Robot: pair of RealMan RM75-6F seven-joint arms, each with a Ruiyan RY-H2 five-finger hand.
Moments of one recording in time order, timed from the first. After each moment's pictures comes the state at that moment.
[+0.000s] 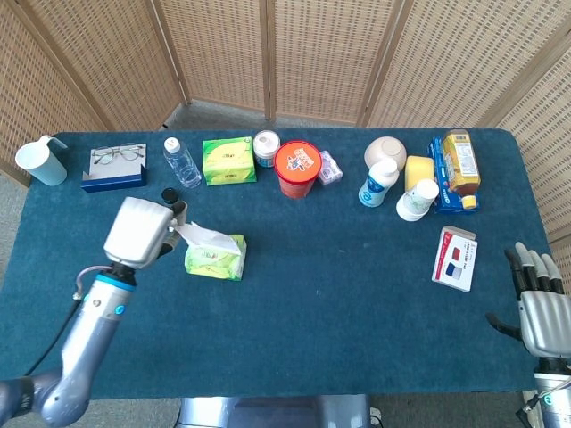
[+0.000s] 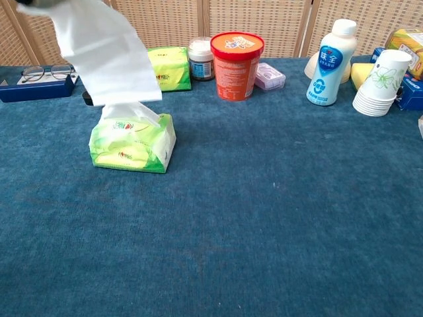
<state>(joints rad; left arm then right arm) -0.68 -1.16 -0.25 -2.09 1.09 1.35 0.77 0.07 -1.14 0.10 -1.61 -1.46 1.50 -0.12</state>
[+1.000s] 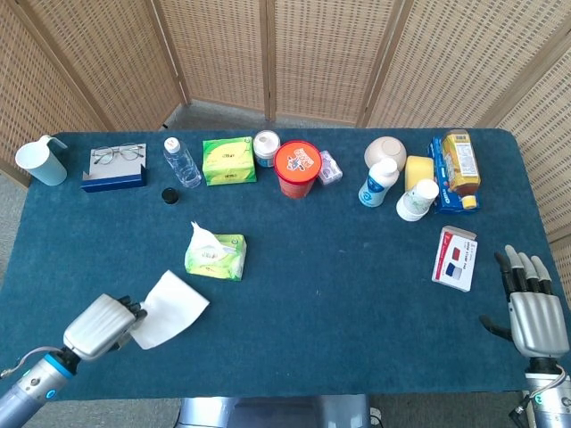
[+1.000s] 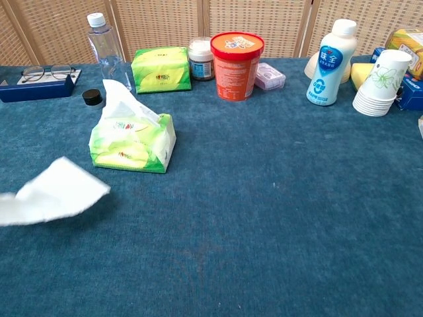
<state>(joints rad) -0.38 -1.08 0.23 -1.68 1.77 1.23 0.26 0.08 -1.16 0.09 -1.60 -1.46 1.49 -0.17</state>
